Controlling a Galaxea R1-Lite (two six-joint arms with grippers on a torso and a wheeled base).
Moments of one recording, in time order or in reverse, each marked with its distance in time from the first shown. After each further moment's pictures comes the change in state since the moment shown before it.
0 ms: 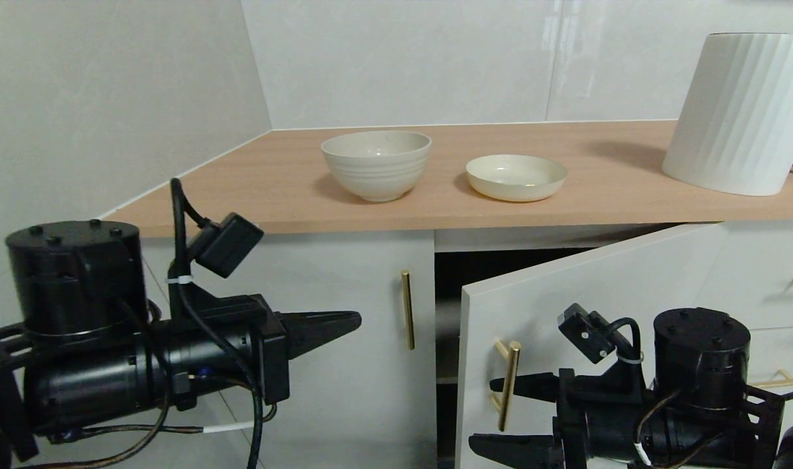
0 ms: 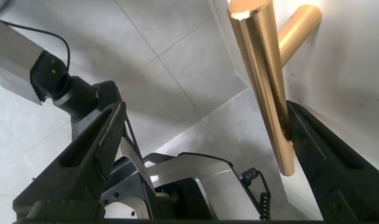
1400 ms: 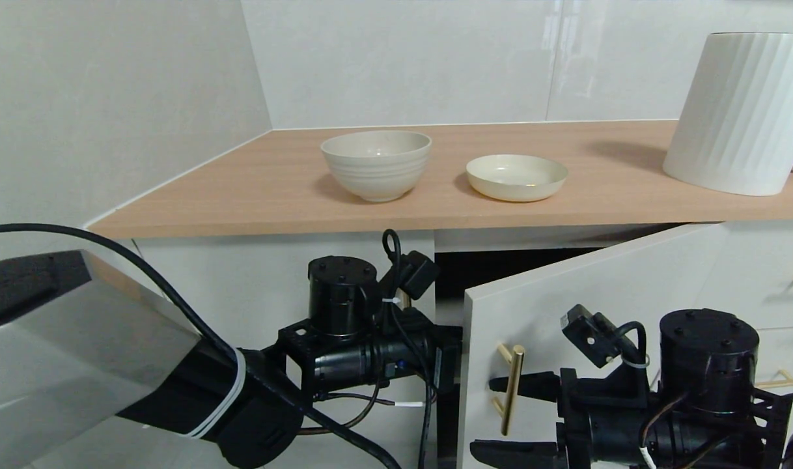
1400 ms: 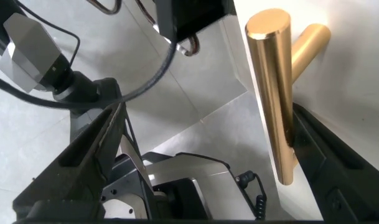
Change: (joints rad) left arm -0.227 0.566 -0.222 -0.384 0.009 -0.043; right arm 0.001 -0.011 0.009 -0.005 0.000 -0.037
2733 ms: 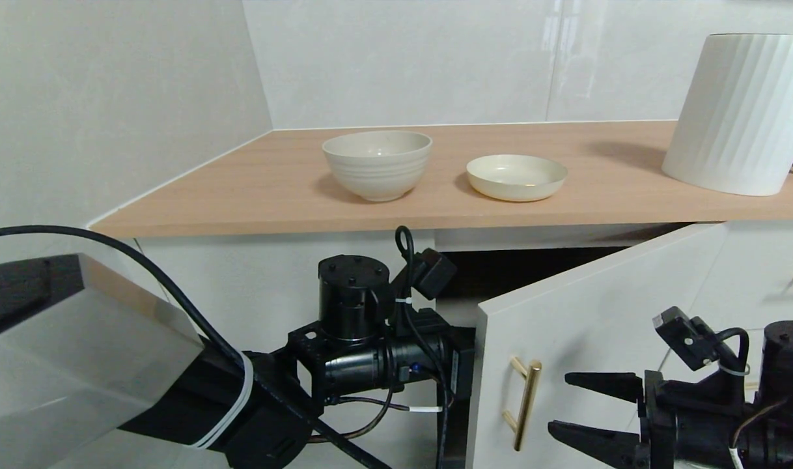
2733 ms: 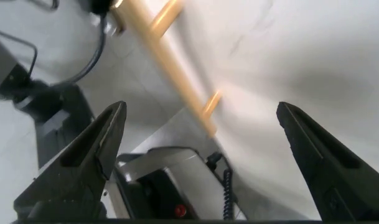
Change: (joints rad) left arm -0.052 -0.005 -0.020 -0.015 -0.010 -0.040; right arm -0.251 -0.159 0.190 -0.007 -0.005 -0.055
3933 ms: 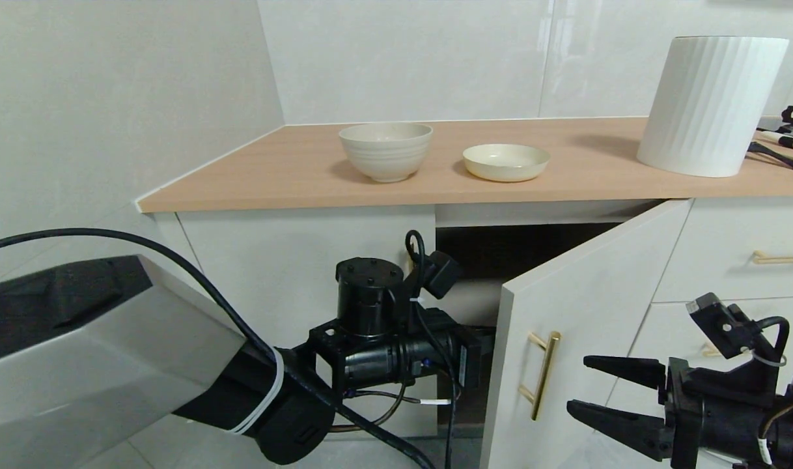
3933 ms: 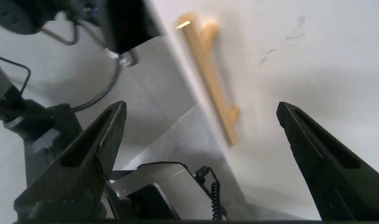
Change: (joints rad) left arm 0.002 0.071 -0.058 0.001 0.009 0.000; right arm -0.049 -0.075 0.011 0.003 0.002 0.005
